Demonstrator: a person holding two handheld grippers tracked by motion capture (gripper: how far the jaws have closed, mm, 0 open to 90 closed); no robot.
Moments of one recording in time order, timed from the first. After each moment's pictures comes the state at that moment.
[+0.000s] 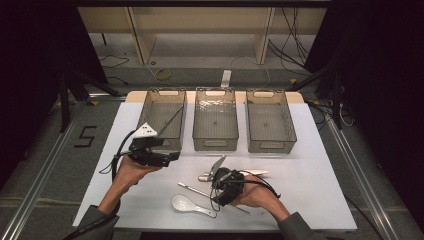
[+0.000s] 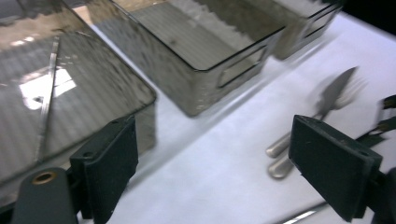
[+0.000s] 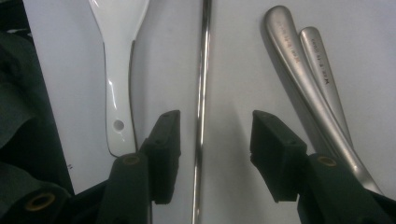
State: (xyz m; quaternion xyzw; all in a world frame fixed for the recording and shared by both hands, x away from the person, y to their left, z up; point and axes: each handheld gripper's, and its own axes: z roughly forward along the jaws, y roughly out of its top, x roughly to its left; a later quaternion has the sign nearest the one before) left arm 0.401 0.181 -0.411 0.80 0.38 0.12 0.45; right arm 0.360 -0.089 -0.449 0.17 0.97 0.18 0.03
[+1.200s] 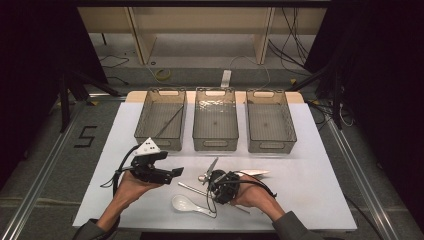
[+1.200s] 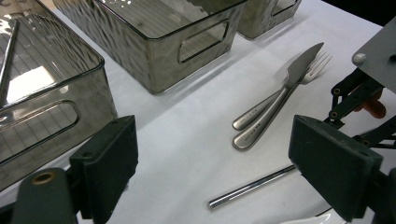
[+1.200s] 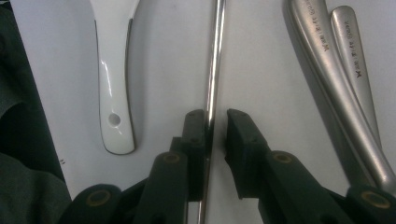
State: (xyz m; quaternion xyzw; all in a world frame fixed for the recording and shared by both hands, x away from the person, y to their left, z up) left arm 0.369 0.171 -0.423 0.81 0.36 0.12 0.45; right arm 0.364 -0.078 -0.459 0.15 0.98 0.13 0.01
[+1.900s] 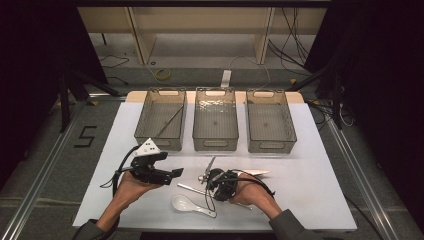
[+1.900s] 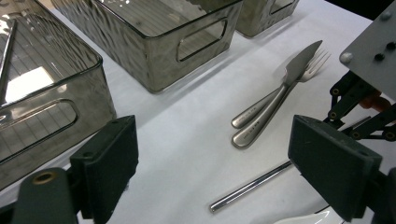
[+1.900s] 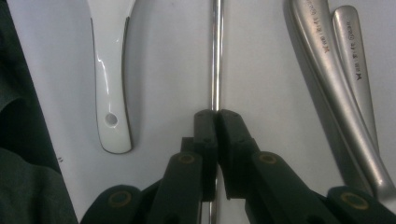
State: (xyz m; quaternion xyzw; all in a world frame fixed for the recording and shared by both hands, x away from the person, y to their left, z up) left arm 0.369 0.171 -0.424 0.81 0.36 0.11 0.45; right arm 0.368 -0.074 -0.459 0.15 0.98 0.12 0.01
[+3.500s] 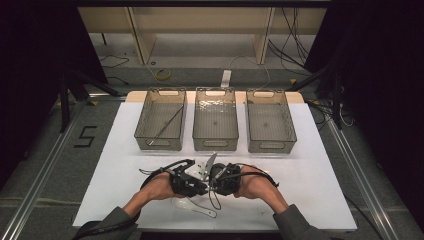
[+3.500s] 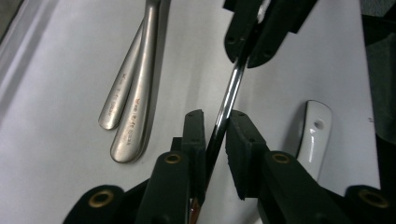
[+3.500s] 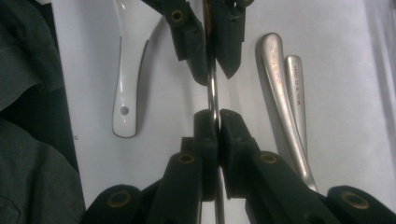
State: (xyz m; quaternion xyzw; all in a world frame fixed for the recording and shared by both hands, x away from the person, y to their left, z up) left arm 0.375 0.081 -0.460 0.95 0.07 0.01 0.32; right arm 0.364 -0.079 -0.420 0.08 0.99 0.14 0.05
